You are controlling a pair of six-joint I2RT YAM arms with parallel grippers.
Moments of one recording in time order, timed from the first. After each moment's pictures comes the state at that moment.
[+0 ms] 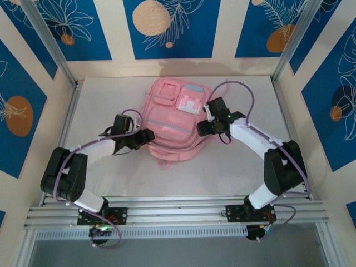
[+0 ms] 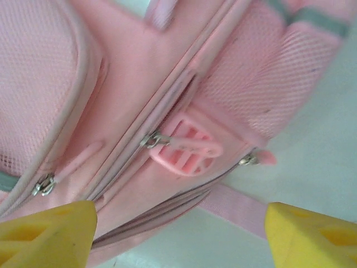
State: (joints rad) left arm -0.31 1.52 0.77 -0.12 0.49 -0.70; right arm 0.41 1.54 1.08 -0.54 0.06 0.13
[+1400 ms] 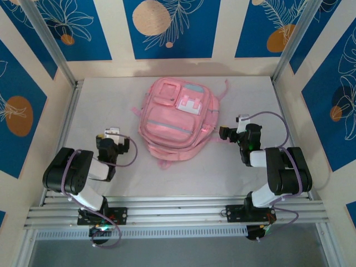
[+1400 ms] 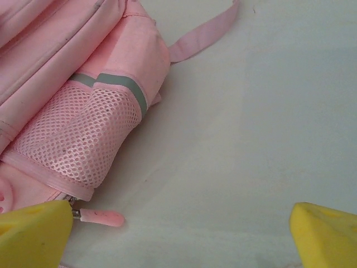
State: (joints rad) left arm -0.15 1.59 0.23 0.99 -0.25 0.11; right arm 0.01 1.53 0.39 0.69 -0.17 0.06
